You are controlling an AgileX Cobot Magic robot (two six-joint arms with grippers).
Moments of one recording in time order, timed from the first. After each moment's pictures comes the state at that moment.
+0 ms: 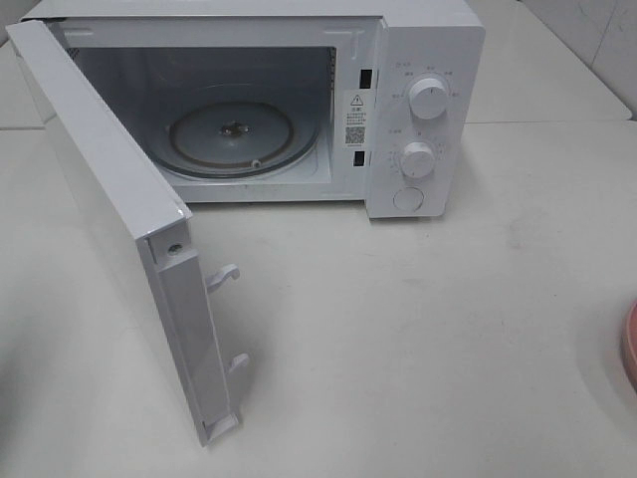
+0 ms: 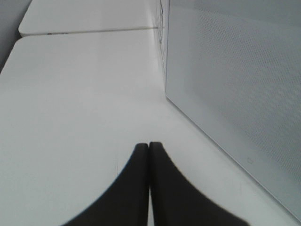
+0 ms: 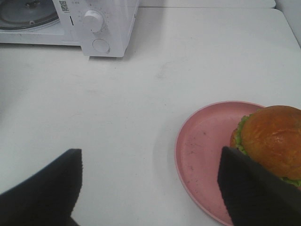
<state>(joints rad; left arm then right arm) -0.04 0.68 -0.31 -0.04 0.18 0.07 0.17 0.00 -0.51 -0.05 1.05 0.10</state>
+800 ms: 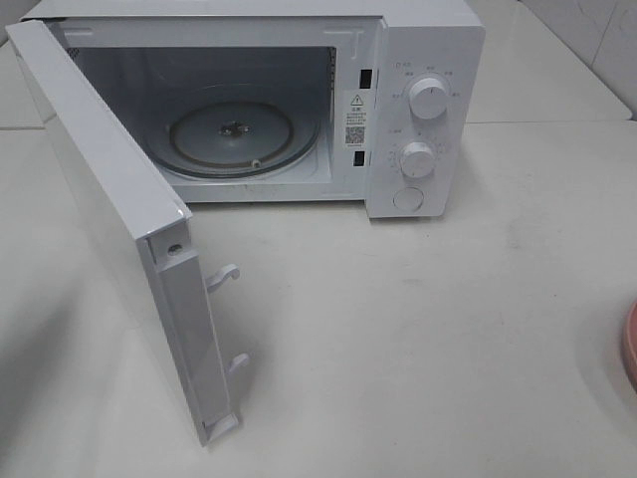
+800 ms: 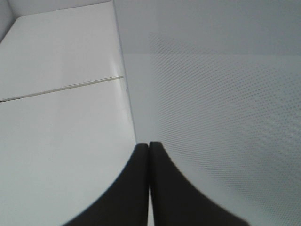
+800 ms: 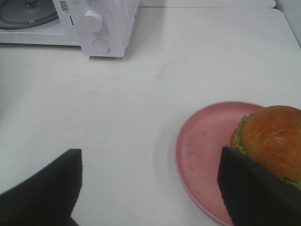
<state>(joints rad) -0.04 1.24 -0.23 0.26 -0.66 -0.08 0.17 0.00 -0.51 -0.05 1.05 0.10</state>
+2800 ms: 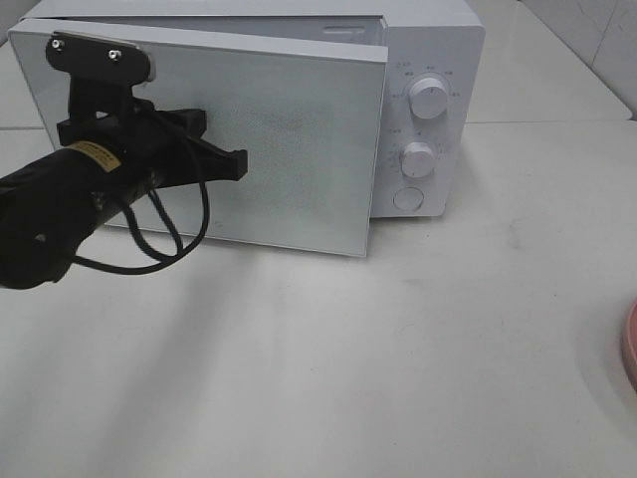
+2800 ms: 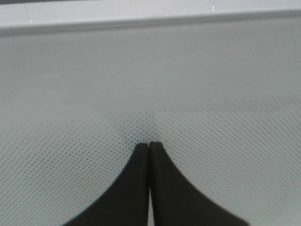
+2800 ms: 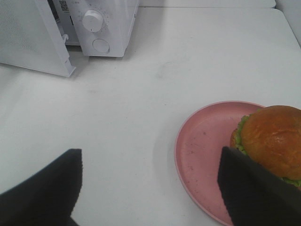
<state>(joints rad) -0.63 1.81 -0.73 -0.38 -0.81 0.22 0.17 0.00 -0.51 -0.05 1.05 0.10</state>
